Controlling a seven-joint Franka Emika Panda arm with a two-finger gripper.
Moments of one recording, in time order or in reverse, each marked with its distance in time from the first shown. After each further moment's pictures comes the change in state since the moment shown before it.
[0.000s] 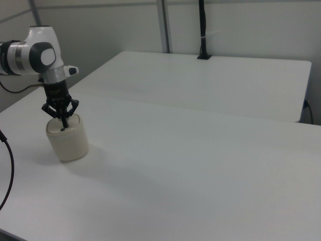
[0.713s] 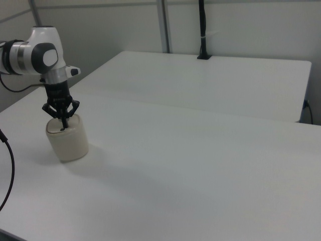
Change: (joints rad) arm -0.008 0.003 -0.005 0.000 0.033 -0.002 -0.006
